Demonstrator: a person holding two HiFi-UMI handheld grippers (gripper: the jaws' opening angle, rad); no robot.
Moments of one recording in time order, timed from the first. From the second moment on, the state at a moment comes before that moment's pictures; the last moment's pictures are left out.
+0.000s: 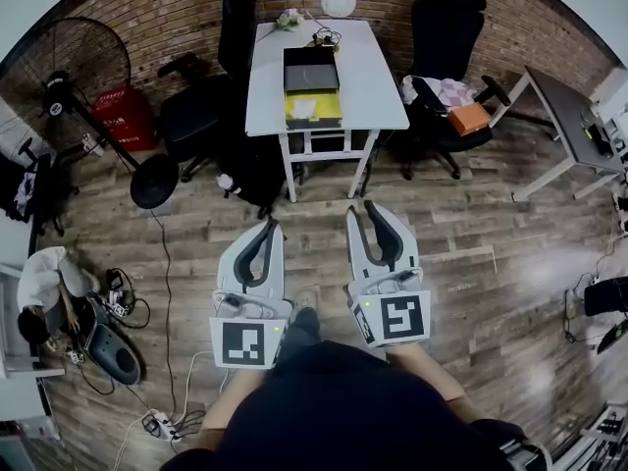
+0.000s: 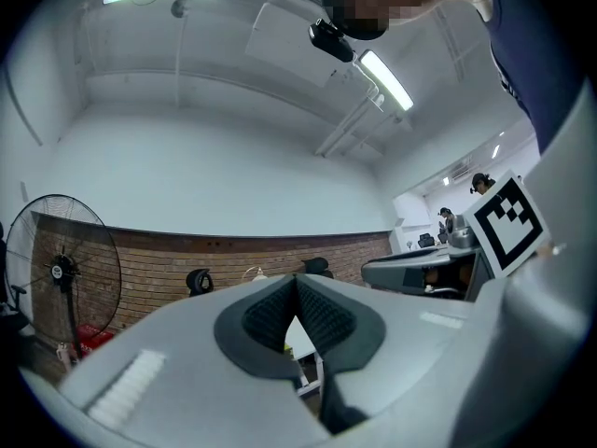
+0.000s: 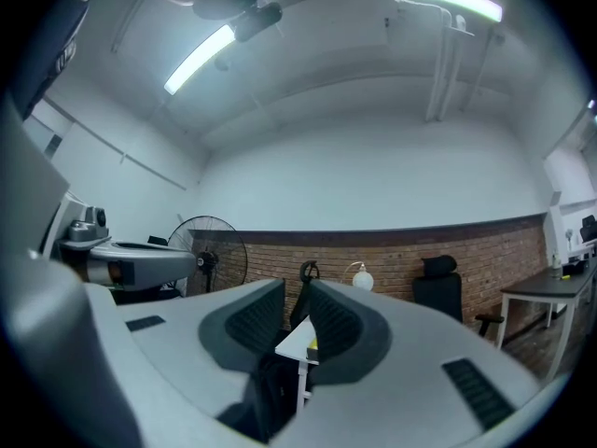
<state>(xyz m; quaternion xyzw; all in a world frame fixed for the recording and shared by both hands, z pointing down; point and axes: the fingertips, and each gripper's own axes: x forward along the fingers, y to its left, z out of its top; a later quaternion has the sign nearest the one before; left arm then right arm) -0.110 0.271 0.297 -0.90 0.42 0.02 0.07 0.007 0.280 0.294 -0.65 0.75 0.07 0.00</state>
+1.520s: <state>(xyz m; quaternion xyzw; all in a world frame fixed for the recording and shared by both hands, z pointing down) -0.094 0.121 0.317 -0.92 0.38 0.03 0.05 0.024 0.140 0.313 -0.69 0.72 0.05 -0.01</state>
